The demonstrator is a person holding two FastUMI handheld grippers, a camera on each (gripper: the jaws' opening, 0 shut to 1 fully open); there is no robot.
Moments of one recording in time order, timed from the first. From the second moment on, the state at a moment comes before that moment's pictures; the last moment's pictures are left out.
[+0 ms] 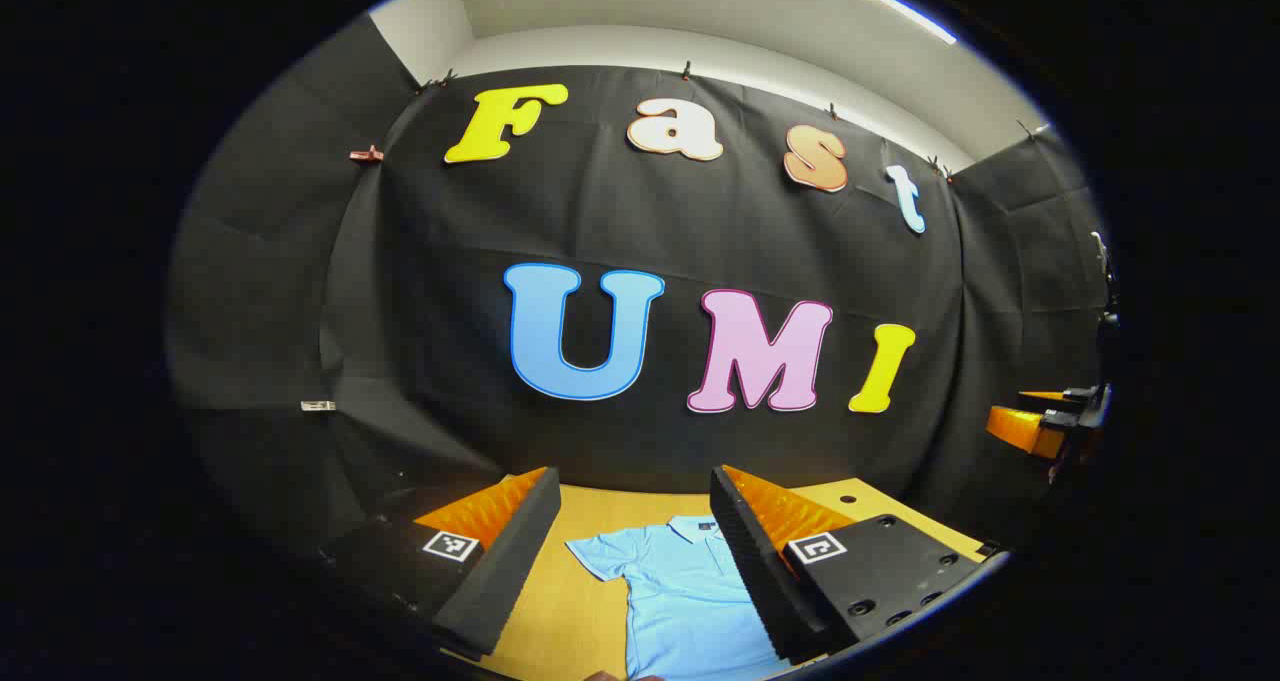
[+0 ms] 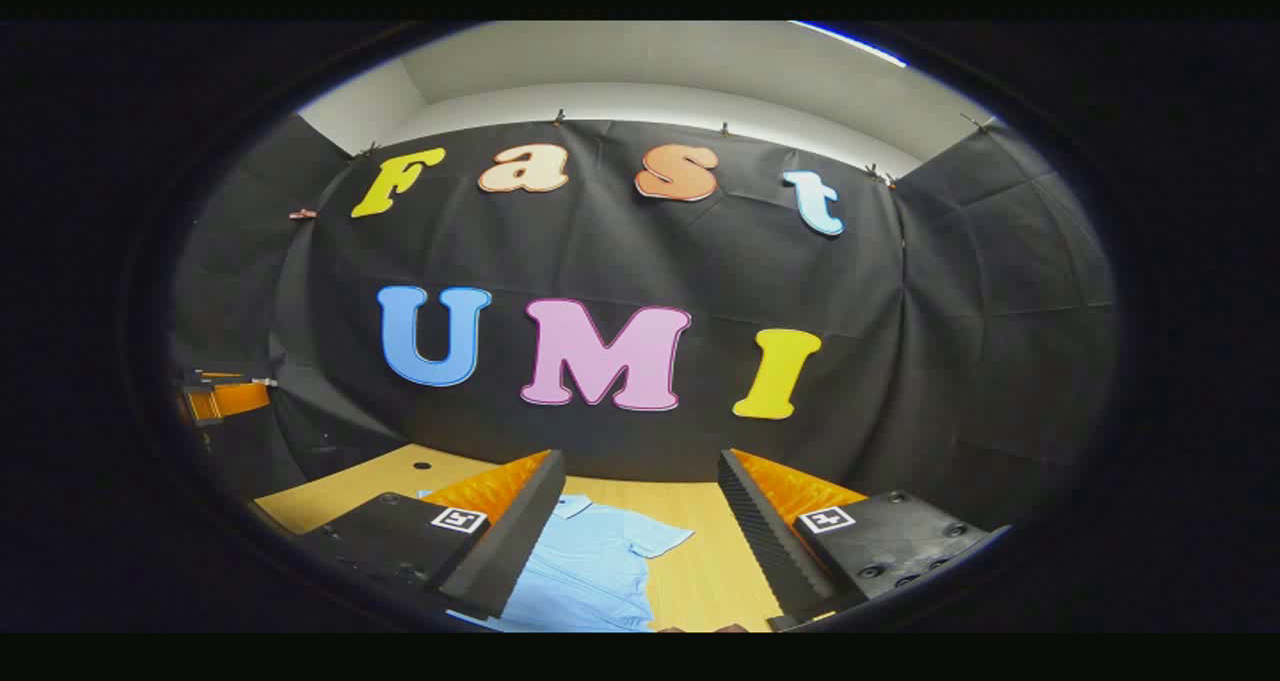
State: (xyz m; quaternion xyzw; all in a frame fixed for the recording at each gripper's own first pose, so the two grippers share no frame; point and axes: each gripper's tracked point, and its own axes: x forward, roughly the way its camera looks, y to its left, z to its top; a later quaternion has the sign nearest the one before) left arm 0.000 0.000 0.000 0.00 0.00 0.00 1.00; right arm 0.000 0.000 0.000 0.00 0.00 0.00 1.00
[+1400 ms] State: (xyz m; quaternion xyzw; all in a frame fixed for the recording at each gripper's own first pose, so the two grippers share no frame) left arm 0.024 0.031 -0.011 0.04 0.02 0.04 1.00; right arm 0.139 -0.009 -0.134 0.02 0.16 0.08 0.98
